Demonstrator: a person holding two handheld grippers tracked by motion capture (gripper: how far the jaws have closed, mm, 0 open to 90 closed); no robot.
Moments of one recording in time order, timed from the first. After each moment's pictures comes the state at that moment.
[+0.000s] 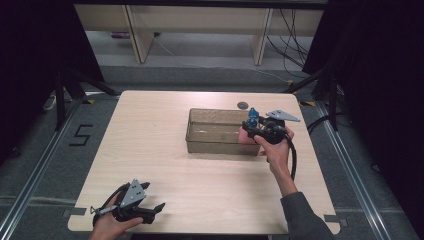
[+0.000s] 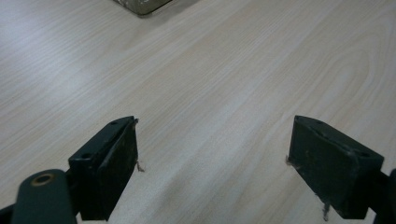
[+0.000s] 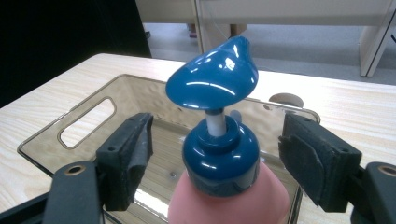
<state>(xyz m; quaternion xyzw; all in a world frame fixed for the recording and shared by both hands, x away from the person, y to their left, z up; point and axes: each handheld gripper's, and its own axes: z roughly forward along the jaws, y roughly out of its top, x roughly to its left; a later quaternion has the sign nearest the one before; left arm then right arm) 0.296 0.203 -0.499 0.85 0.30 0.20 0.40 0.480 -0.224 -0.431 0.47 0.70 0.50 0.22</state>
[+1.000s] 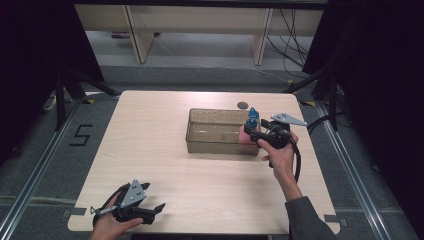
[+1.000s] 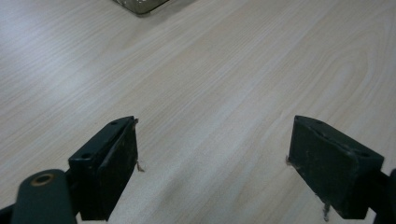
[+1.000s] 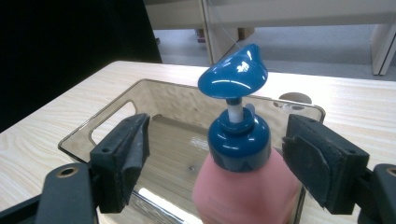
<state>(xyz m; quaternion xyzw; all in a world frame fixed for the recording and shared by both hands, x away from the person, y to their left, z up) 0.295 0.202 -0.500 0.84 0.30 0.20 0.40 0.457 -0.230 -0.420 0.47 0.69 0.52 0.20</state>
